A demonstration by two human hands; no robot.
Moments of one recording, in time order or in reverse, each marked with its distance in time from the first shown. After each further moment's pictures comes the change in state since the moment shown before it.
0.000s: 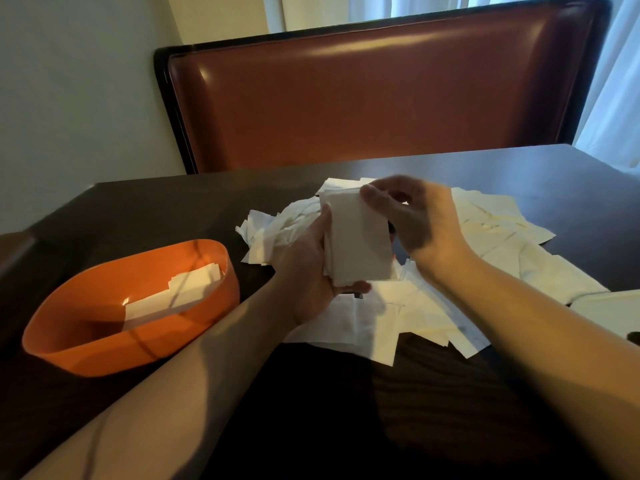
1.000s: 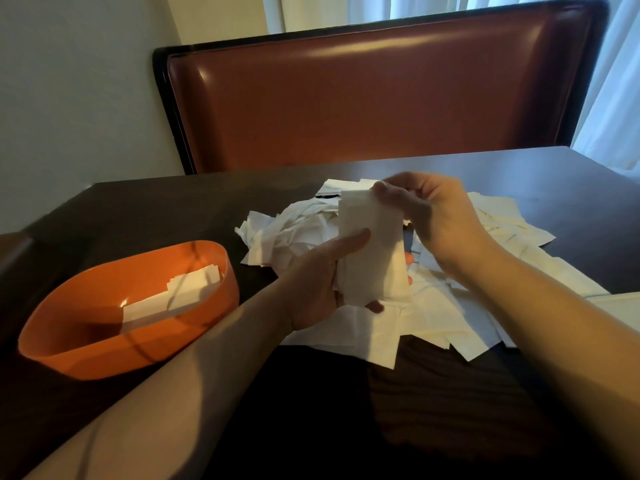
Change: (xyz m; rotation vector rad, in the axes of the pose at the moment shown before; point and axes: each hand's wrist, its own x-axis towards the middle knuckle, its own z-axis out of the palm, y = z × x) left_hand -0.007 0.000 0.003 0.092 -0.205 -0.114; right_hand 0.005 -0.002 -0.019 -0.040 -0.091 -0.043
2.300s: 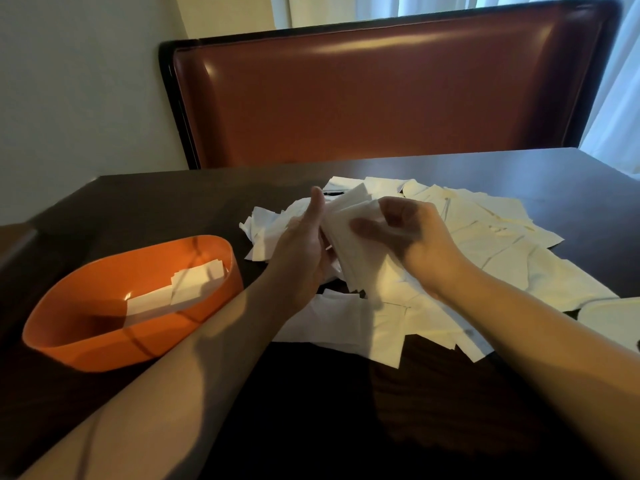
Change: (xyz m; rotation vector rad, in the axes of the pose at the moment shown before) left_hand 0.010 0.005 -0.021 -0.072 0.333 0.253; right_hand -0.008 0.026 0.024 0.043 -0.128 -0.051
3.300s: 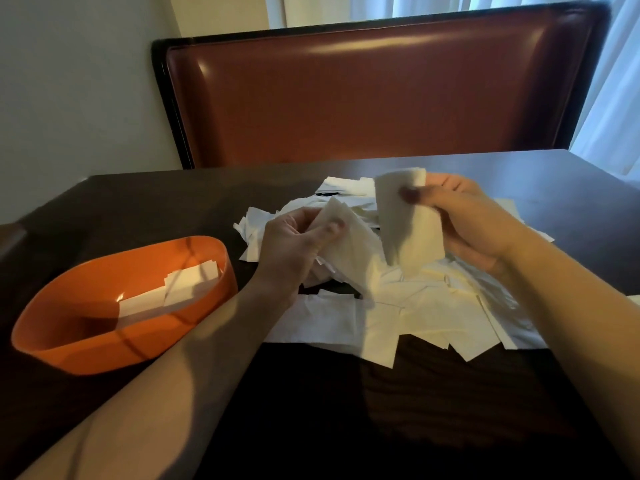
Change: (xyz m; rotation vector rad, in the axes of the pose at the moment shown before) left_hand -0.002 0.001 -0.004 0.390 0.156 0.216; right_hand 0.008 -0.021 -0.056 0.332 -0.160 0.169
